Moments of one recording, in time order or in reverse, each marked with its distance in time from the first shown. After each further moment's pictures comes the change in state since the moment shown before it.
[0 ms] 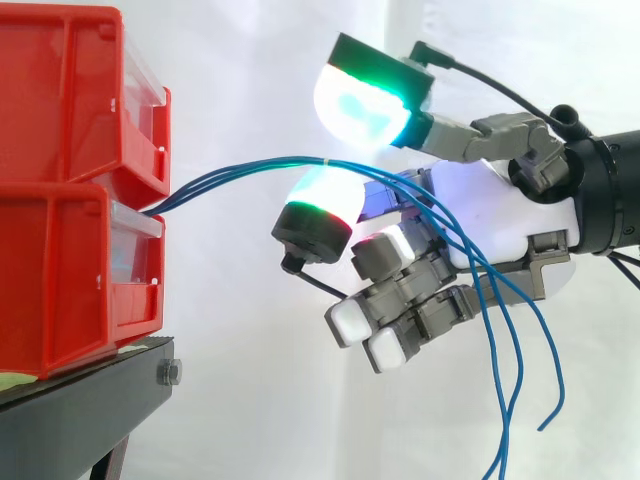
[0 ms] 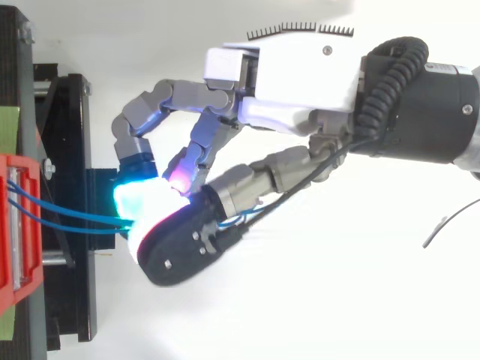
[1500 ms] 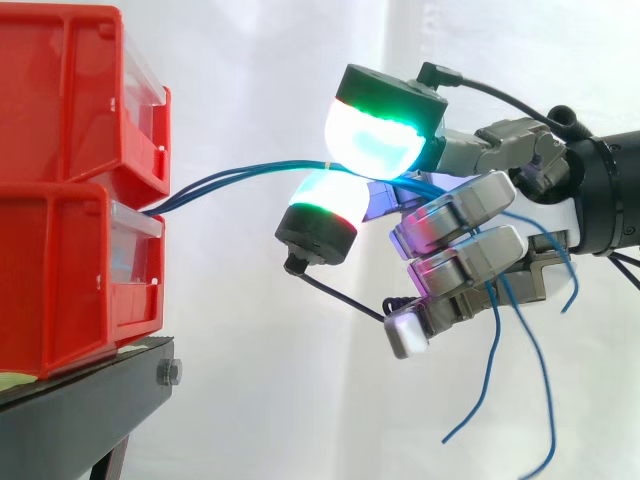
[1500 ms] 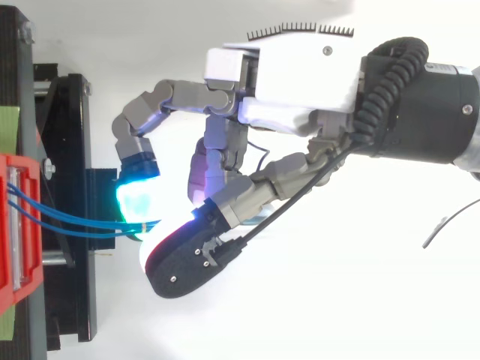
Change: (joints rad) arm 0.000 0.000 -0.001 0.000 -0.001 0.002
